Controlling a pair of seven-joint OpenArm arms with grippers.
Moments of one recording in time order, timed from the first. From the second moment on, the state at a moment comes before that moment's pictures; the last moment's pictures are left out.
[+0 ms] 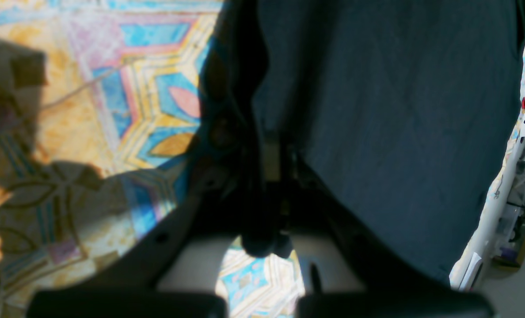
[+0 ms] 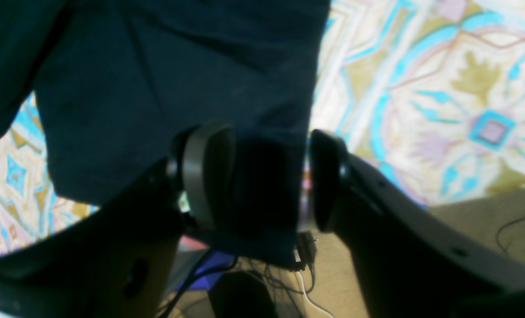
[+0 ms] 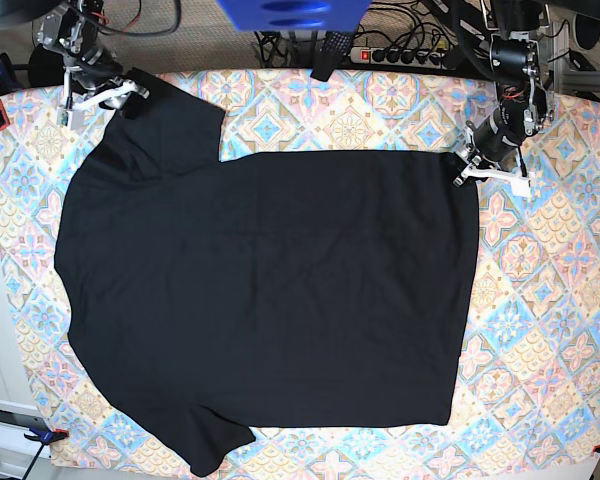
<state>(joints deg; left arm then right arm) 16.3 -13.6 -14.9 75.0 -58.5 -0.6 37.5 -34.1 7.0 25.0 88.1 34.0 17.9 -34.7</state>
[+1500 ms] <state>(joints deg) 42.6 -18.9 -16.8 88.1 -57.1 0.7 40.2 -59.1 6.7 28.1 104.2 34.0 19.0 -37.7</state>
